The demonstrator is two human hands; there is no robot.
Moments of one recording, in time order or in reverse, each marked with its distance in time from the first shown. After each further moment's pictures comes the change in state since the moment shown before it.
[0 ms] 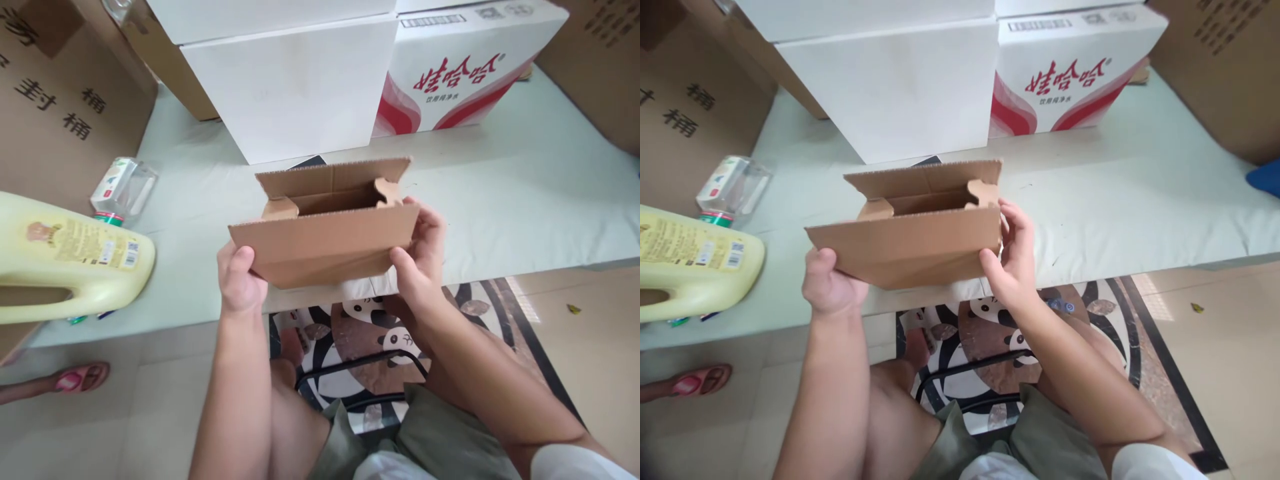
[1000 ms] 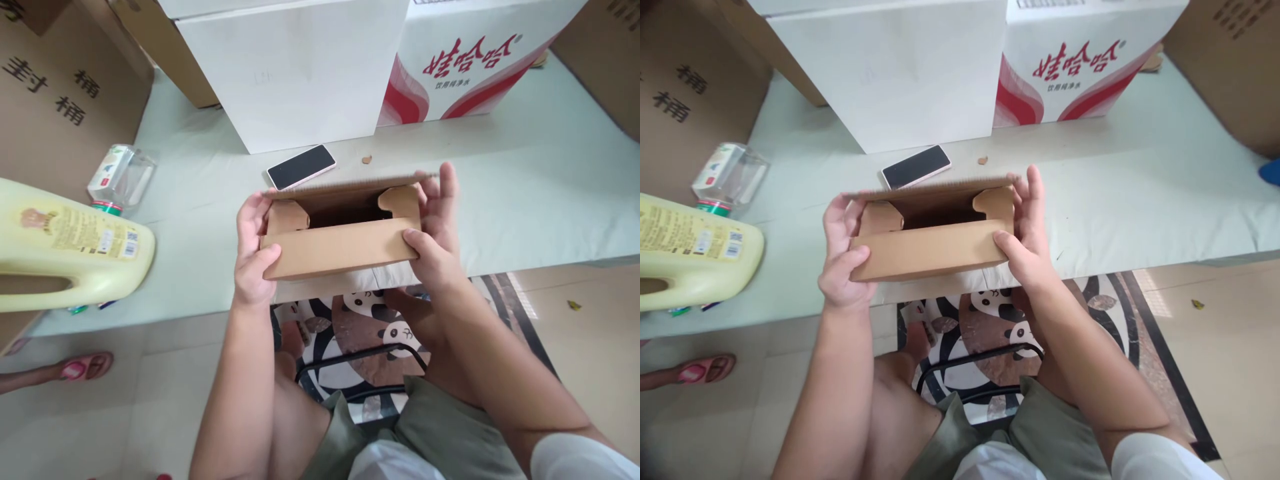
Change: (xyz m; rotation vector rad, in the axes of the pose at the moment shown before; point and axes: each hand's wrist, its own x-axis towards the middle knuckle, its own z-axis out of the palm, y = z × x) left_hand -0.004 -0.012 -0.012 -0.037 -0.363 -0.026; right_hand 0.019 0.012 -0.019 0.025 -0.164 0.126
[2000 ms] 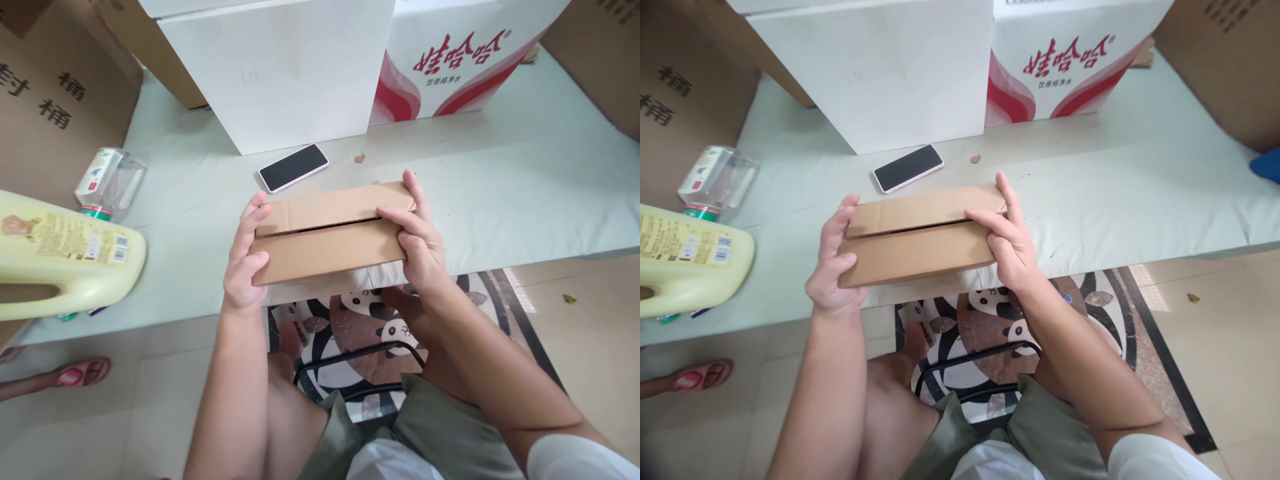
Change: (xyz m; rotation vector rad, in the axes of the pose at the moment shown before) left_hand -0.002 0.000 -0.004 0.084 -0.011 0.004; right_hand -0.009 -0.002 0.000 -0.244 0.007 -0.034
